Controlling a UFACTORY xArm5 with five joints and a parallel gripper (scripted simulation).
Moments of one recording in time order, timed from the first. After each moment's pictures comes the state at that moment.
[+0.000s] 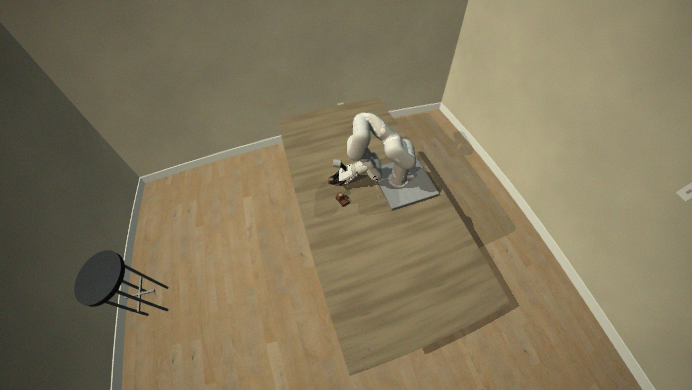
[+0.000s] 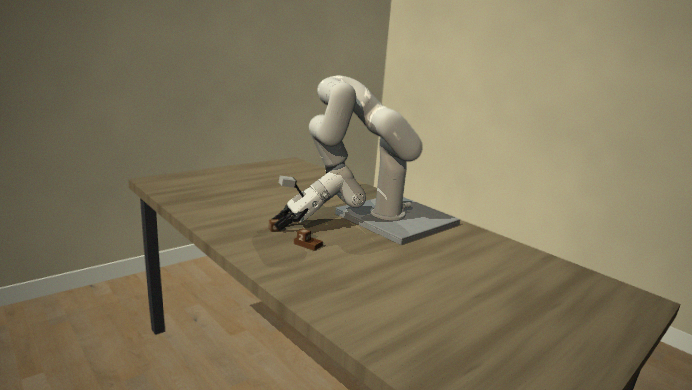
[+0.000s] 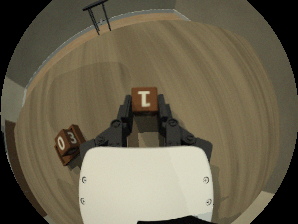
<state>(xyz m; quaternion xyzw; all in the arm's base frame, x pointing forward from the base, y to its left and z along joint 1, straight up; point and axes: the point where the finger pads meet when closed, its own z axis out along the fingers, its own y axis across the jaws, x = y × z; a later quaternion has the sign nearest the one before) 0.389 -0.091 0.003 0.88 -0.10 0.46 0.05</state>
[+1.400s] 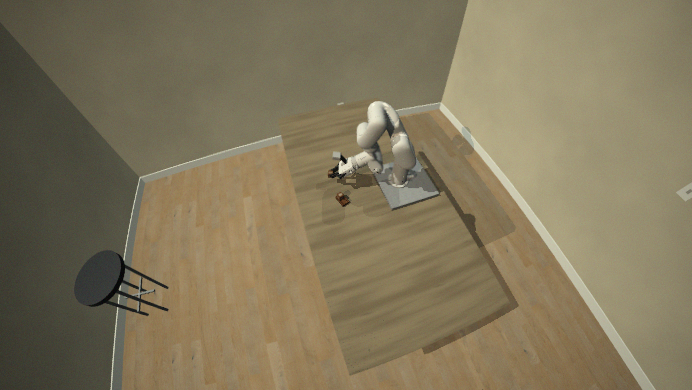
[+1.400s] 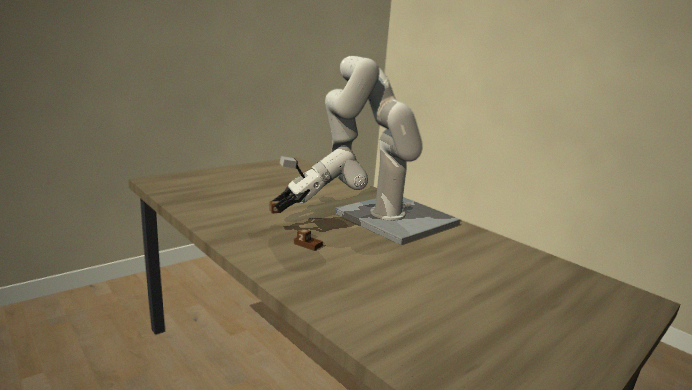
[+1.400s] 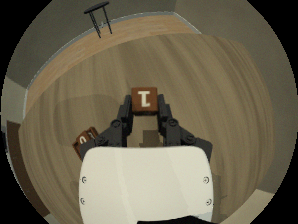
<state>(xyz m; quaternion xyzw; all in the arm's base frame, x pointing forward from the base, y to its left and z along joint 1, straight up) 0.388 -0.091 0.067 0.88 -0.10 0.46 0.05</state>
